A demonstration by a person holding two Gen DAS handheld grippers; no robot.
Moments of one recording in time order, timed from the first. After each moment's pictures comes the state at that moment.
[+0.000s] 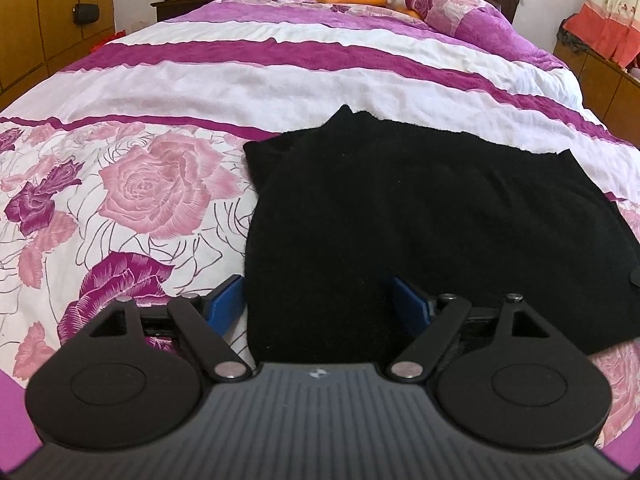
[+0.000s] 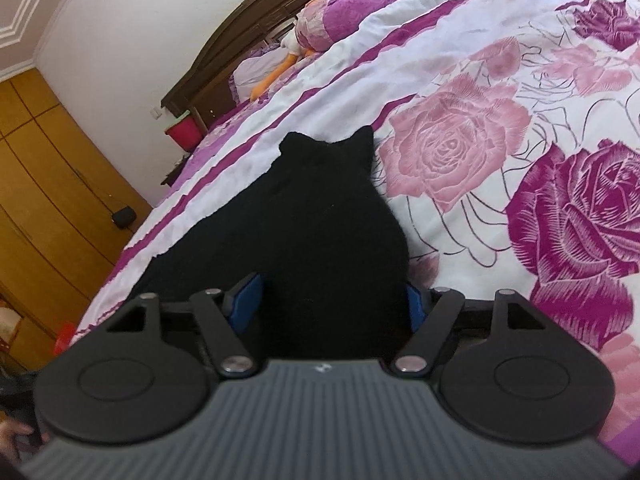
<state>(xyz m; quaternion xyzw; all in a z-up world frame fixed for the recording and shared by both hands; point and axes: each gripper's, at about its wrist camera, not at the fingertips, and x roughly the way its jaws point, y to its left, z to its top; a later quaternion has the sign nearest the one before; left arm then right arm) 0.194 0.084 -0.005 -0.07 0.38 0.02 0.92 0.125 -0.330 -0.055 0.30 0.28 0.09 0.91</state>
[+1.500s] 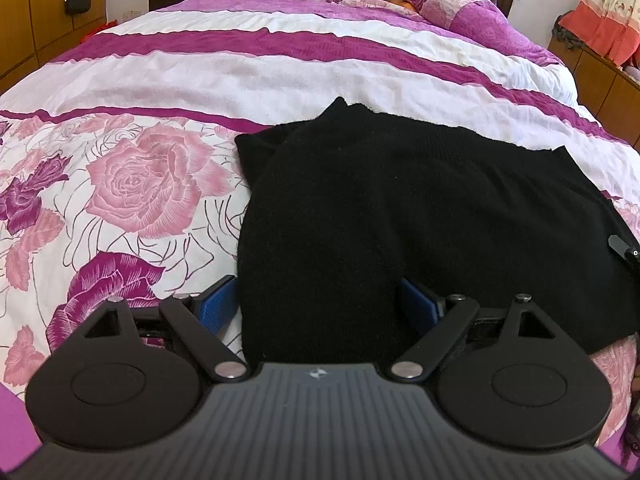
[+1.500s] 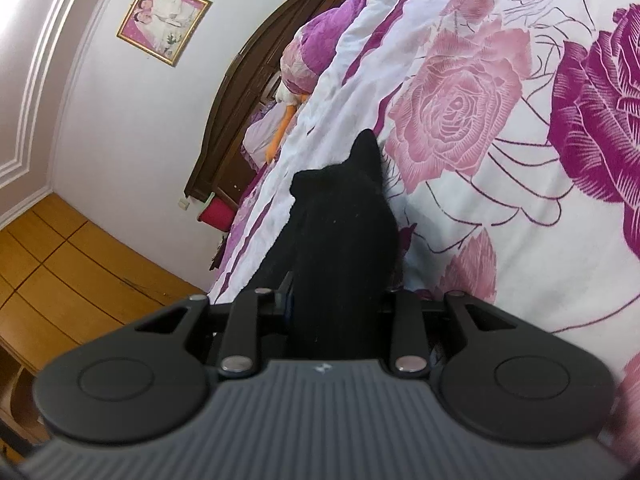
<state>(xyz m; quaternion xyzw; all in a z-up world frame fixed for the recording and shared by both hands) 0.201 0.088 -0.007 -0.07 0.40 0.00 0.91 0.149 -0.326 -0.086 0.47 0.20 0.09 0.86</state>
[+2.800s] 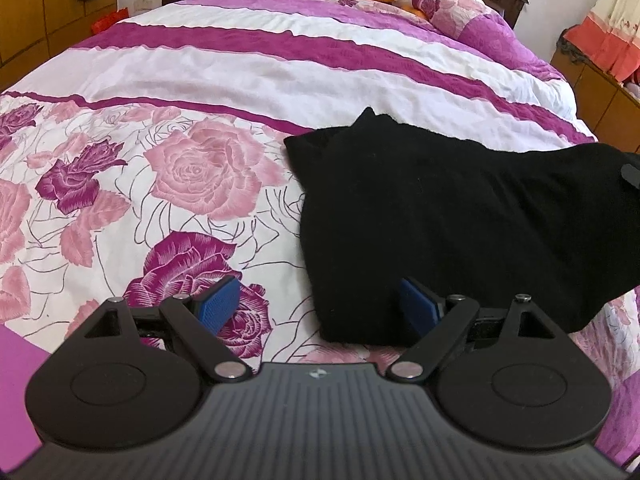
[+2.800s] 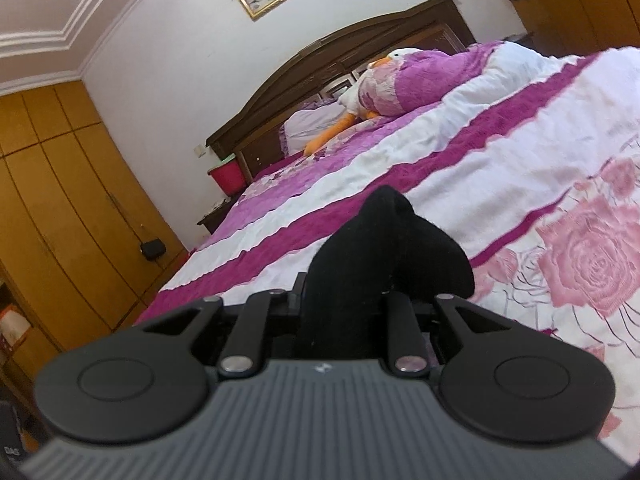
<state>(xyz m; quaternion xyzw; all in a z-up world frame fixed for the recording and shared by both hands) 0.163 0.126 0.017 -0.10 0.40 0.01 0.91 0.159 -0.252 0.034 0.26 0.18 0.11 0.94</state>
